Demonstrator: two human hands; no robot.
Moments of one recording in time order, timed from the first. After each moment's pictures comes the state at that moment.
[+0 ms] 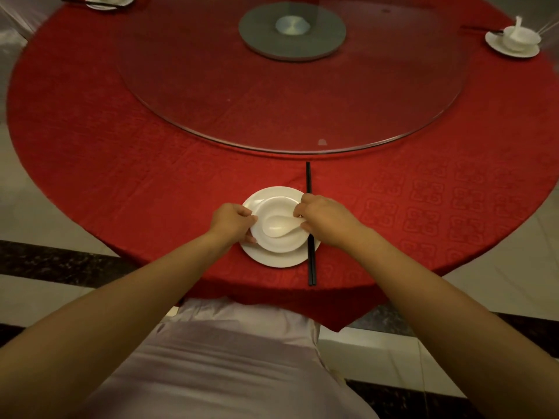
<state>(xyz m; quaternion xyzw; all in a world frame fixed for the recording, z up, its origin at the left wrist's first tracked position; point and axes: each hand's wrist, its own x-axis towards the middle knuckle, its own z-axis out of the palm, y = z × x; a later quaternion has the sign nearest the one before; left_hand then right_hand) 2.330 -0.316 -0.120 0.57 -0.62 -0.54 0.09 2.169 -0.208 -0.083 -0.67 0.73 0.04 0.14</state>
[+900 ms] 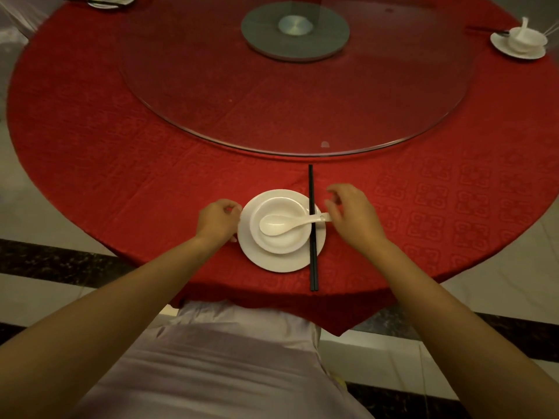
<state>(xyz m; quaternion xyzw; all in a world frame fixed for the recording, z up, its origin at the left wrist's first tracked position) 2.341 -0.335 -0.126 0.58 -0.67 -0.45 0.13 2.142 -0.192 -0.100 -0.49 0.82 -0.26 0.12</state>
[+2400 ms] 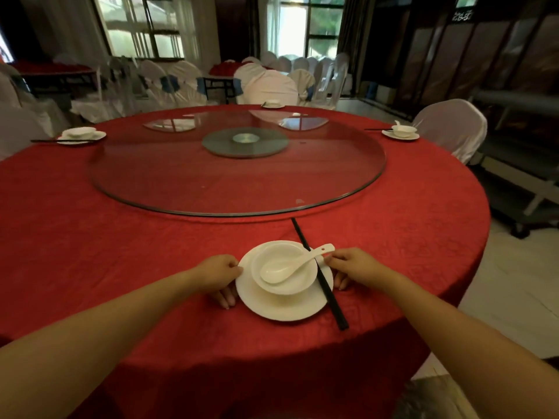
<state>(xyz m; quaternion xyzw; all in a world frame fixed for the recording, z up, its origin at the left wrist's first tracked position) 2.344 -0.375 -0.142 0.34 -0.81 -0.47 -0.09 2.156 -0.178 -0.151 -0.33 0.80 -0.40 0.31</state>
